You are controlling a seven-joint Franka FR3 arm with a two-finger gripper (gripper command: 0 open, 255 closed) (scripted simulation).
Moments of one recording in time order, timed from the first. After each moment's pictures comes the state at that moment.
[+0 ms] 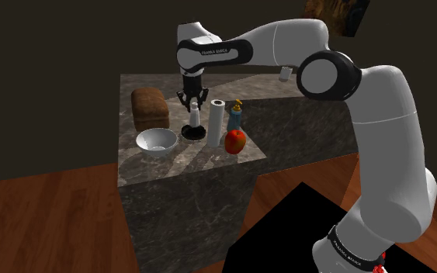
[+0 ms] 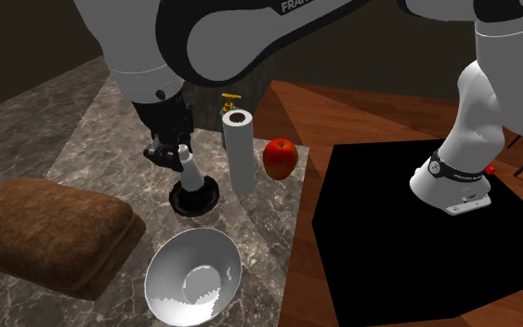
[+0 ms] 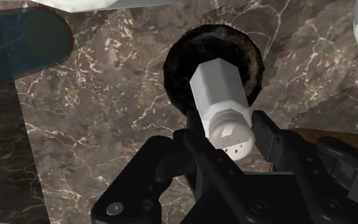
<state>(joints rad) -0.03 0.64 0.22 -1.20 -0.27 1.81 0.51</state>
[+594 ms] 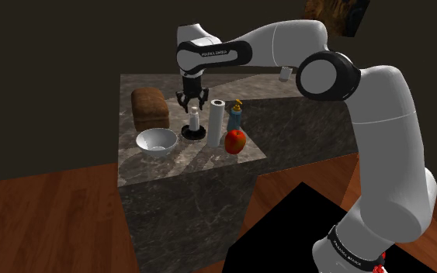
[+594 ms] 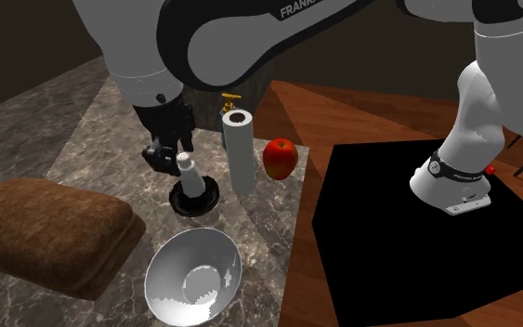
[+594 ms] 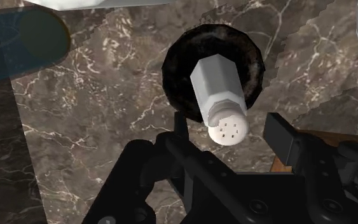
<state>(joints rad) -0.03 0.65 0.22 -1.20 -0.27 1.82 0.51</state>
